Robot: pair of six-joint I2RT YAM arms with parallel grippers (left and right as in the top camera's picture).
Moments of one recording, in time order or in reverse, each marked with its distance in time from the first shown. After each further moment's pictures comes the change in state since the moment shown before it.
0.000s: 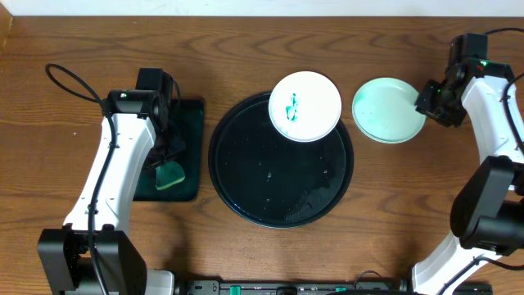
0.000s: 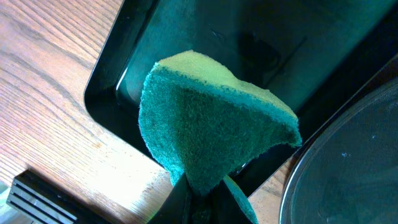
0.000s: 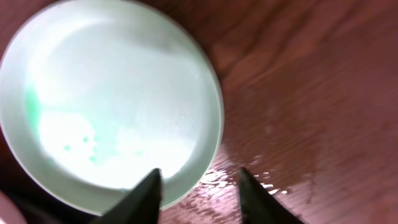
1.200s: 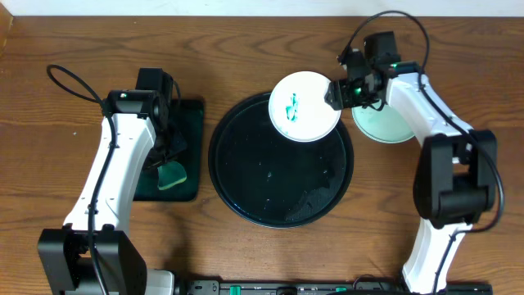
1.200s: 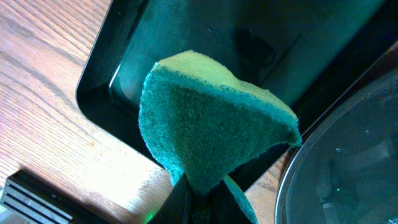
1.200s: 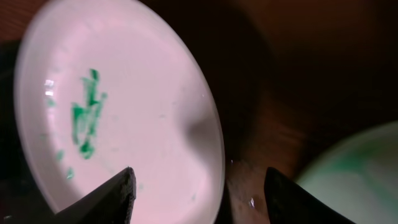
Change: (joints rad) left arm 0.000 0.000 0.000 0.001 0.023 0.004; right arm 0.314 0.177 0.000 0.338 -0.348 -0.433
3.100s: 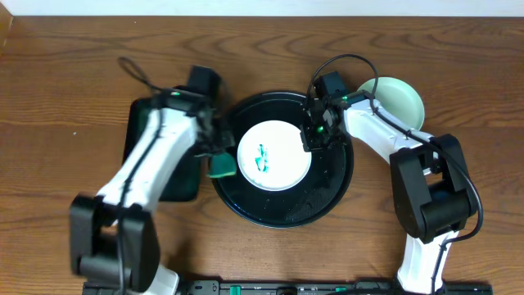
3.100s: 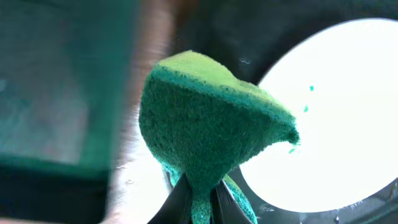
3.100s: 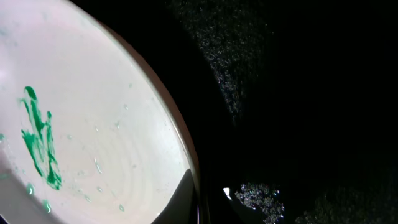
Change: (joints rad) left arm -0.242 0.130 -0.007 0.218 0.265 0.082; right arm 0.230 -0.052 -0.209 -0.066 0.008 0.244
